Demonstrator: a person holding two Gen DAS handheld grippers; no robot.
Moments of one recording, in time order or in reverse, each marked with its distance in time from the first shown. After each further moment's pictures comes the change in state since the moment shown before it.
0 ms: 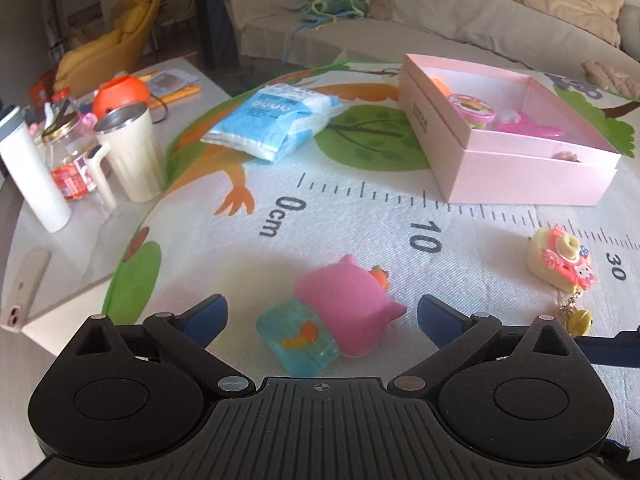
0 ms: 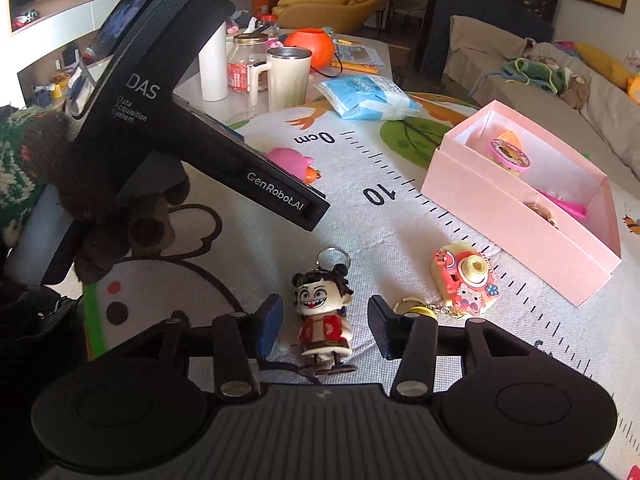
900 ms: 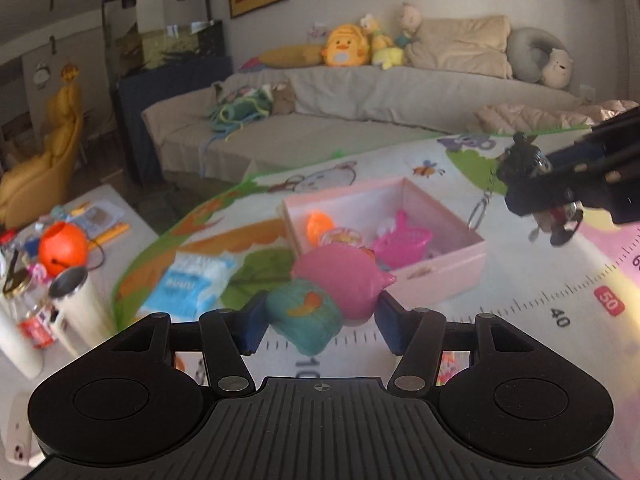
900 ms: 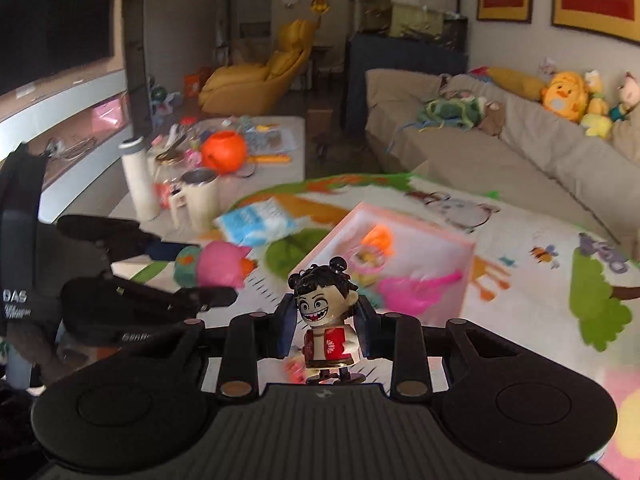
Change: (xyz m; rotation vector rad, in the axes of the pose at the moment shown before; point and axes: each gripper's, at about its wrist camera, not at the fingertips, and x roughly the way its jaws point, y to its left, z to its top) left arm -0.082 -0.069 0.062 0.246 -0.296 -0.178; right arm -0.121 -0.106 0.062 0.187 -0.214 -0.145
